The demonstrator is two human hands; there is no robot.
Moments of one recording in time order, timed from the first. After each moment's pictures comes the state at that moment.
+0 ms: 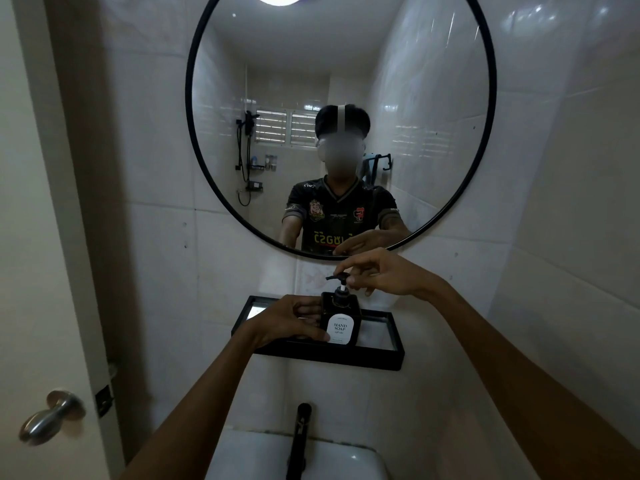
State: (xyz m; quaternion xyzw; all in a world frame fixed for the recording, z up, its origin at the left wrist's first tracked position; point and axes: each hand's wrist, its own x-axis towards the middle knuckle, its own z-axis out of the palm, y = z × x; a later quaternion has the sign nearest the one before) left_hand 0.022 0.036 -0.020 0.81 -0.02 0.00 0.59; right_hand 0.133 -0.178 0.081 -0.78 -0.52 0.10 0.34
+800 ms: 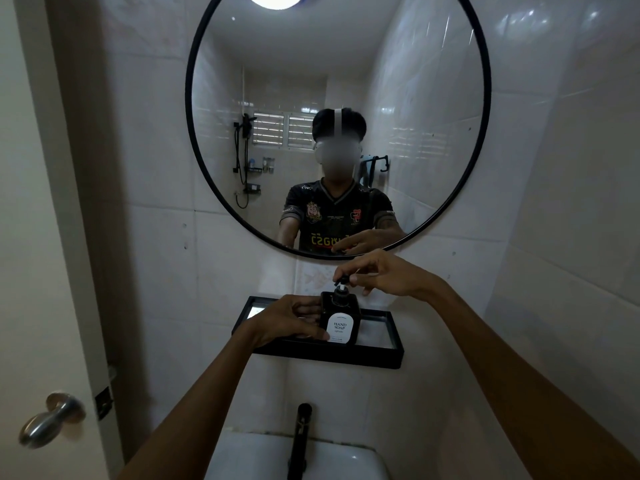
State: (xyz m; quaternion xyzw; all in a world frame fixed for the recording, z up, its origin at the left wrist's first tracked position) left_hand 0.018 0.035 -0.018 0.83 -0.01 0.00 0.56; right_hand 0.126 -0.179 0.081 -0.76 -0.54 0.11 0.34
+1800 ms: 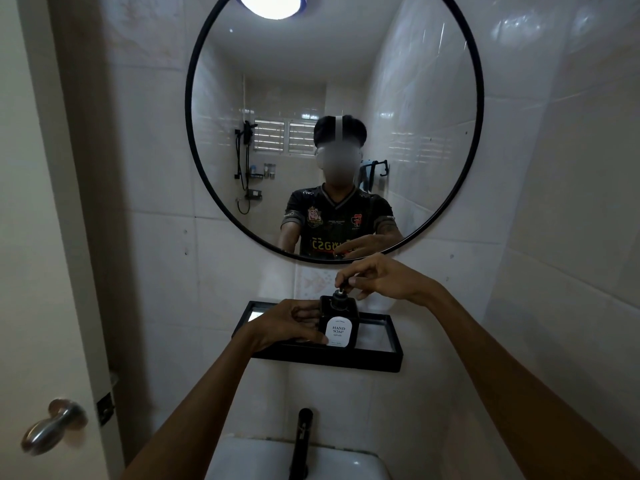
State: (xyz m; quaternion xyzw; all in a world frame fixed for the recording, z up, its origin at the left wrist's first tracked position) left_hand 0.019 0.036 -0.018 0.82 -0.01 -0.01 0.57; right_hand 0.120 -0.182 0.079 -0.74 -0.51 0.15 0.40
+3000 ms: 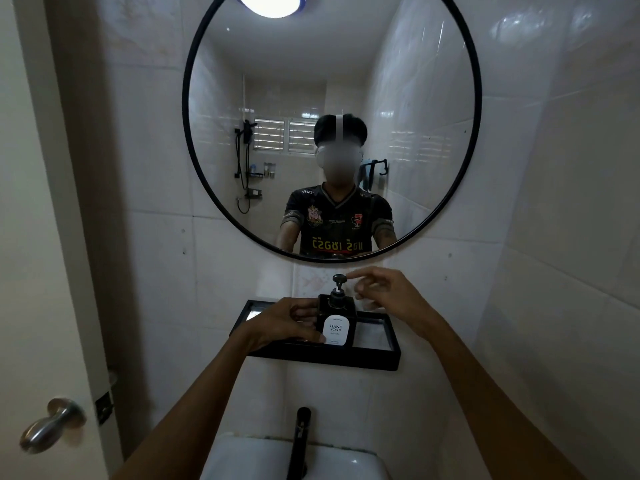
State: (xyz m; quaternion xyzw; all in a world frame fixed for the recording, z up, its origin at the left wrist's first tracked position) left_hand 0.014 0.032 -0.015 0.82 -0.03 0.00 0.57; right_hand 0.116 -0.199 0.035 -0.74 -0.40 0.06 0.54
